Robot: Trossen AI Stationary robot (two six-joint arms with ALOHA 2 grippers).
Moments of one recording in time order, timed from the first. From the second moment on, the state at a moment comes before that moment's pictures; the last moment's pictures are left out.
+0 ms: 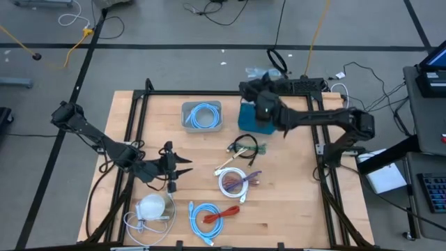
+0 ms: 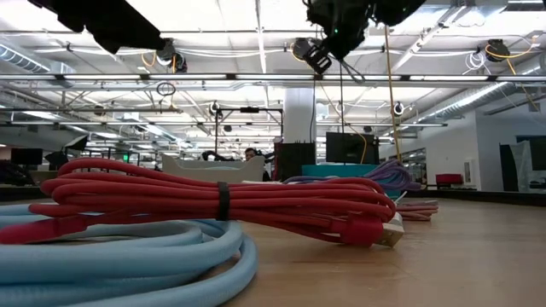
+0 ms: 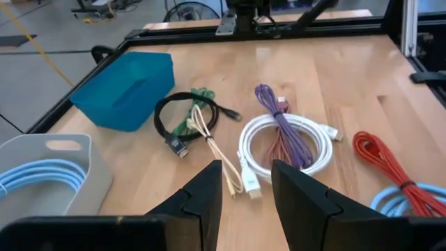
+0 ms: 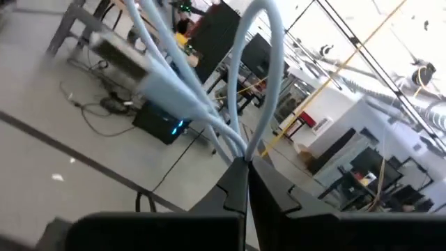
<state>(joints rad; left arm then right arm) -0.56 1.05 0.62 -0.08 -0.66 -0.25 -0.22 1.59 1.16 0.53 1.47 -0.75</state>
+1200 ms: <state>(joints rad) -0.51 1.05 0.56 -0.04 -0.62 -0.28 -0.21 1.64 1.11 -0.75 0.68 0.12</state>
